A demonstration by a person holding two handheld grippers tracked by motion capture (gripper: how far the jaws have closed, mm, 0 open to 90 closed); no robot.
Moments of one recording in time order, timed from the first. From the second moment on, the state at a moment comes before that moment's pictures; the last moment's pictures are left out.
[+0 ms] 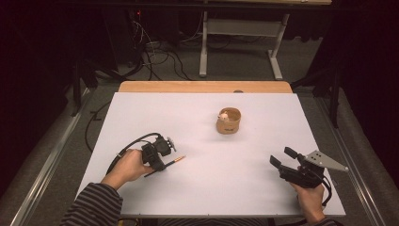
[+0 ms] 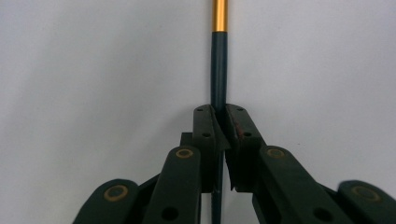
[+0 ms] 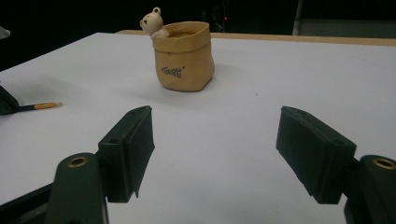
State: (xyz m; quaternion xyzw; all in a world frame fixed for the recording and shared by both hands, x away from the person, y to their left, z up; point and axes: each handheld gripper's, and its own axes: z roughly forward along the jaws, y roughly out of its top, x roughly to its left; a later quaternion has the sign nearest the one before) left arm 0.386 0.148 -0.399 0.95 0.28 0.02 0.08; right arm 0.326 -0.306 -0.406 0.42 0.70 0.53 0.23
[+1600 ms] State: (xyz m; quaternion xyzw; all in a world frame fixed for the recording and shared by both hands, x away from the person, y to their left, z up) left arm 0.379 0.152 -0.386 0.95 0.29 0.03 0.12; right arm 0.327 -0.304 -0.406 0.41 0.71 0.52 0.23
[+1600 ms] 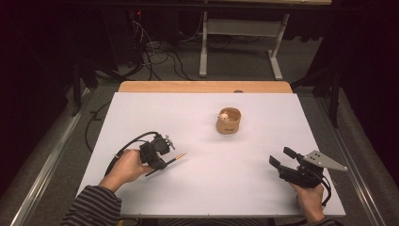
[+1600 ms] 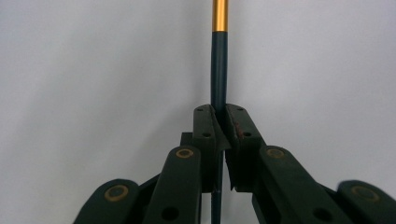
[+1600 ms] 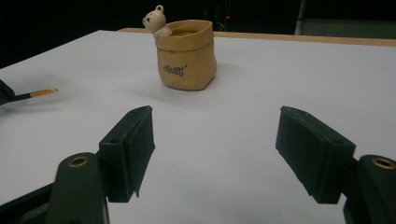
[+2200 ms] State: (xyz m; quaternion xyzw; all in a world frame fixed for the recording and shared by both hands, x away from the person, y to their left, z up) left arm 0.367 0.155 -0.375 0.94 0.30 0.05 0.18; right arm 0.327 -0.304 -0.406 0.41 0.71 0.52 0.23
